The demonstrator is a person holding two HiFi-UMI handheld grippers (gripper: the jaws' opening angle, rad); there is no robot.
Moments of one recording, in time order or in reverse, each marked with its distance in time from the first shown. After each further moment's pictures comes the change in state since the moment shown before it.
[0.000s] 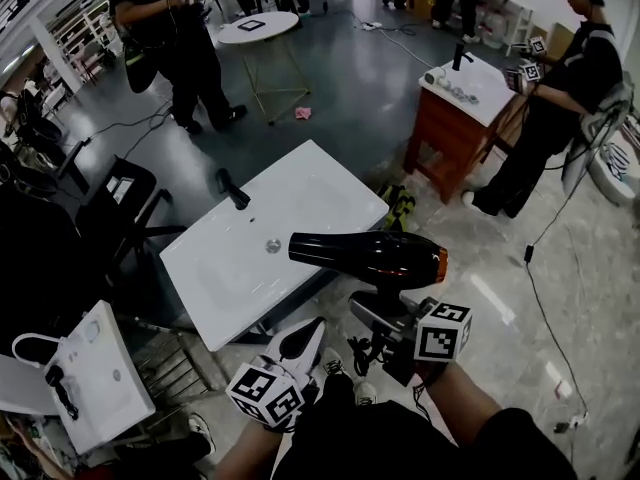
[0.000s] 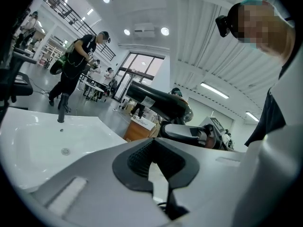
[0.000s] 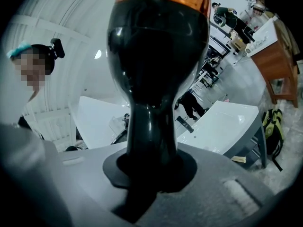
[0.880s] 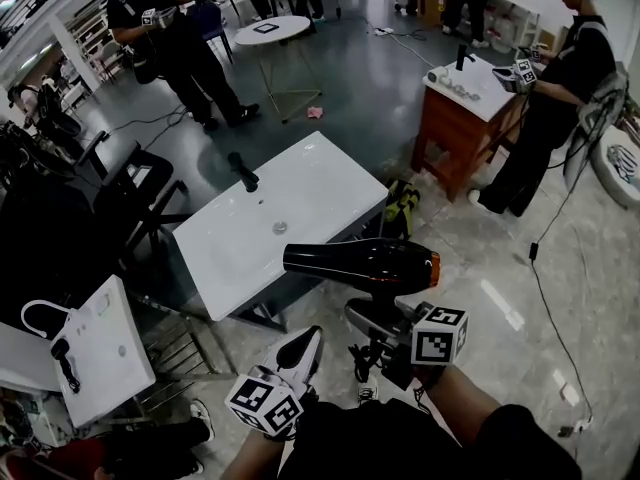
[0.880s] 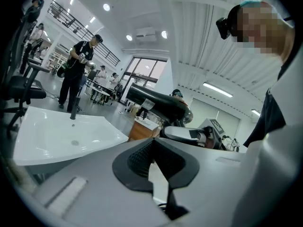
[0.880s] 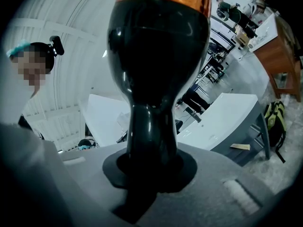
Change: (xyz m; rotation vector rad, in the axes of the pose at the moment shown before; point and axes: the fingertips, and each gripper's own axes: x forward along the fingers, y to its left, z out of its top) left arm -0.070 -0.064 -0.039 0.011 -0.039 0.086; right arm -0.048 0.058 -0.061 -0.008 0.046 0.073
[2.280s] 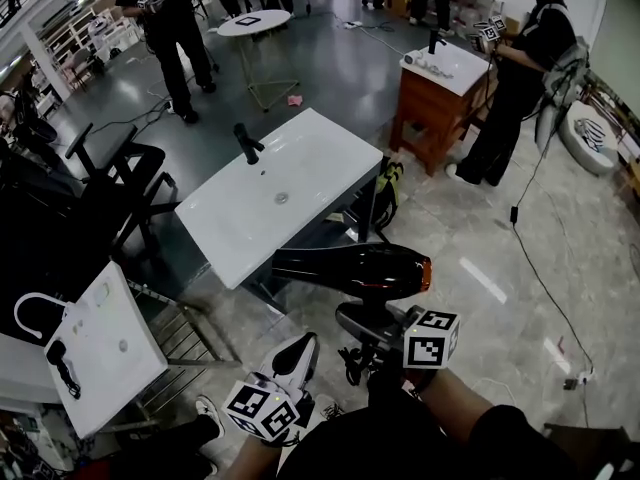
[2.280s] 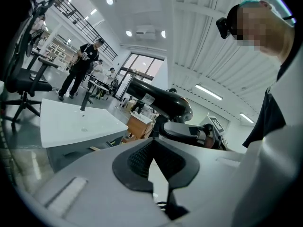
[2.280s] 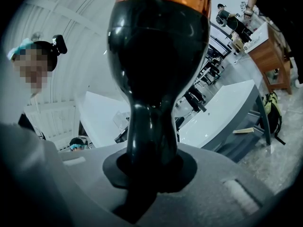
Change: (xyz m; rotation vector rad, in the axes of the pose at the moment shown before) left arm -0.163 0.012 -0.040 -0.038 0.041 -0.095; right arm 0.042 0.113 -0.121 -0.014 -0.042 -0.086
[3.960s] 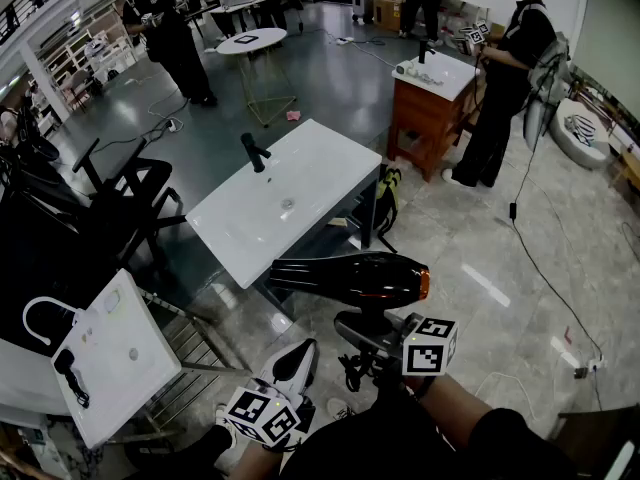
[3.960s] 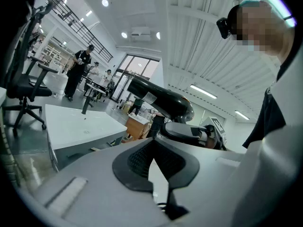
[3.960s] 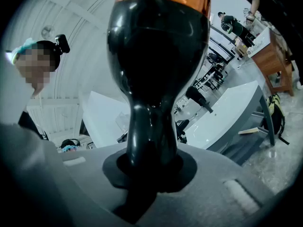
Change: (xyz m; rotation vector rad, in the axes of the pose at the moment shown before) left arm -0.060 -0.007 -0.004 0.044 -0.005 -0.035; right arm 0.006 0.056 -0.036 -0.044 -0.053 0.017
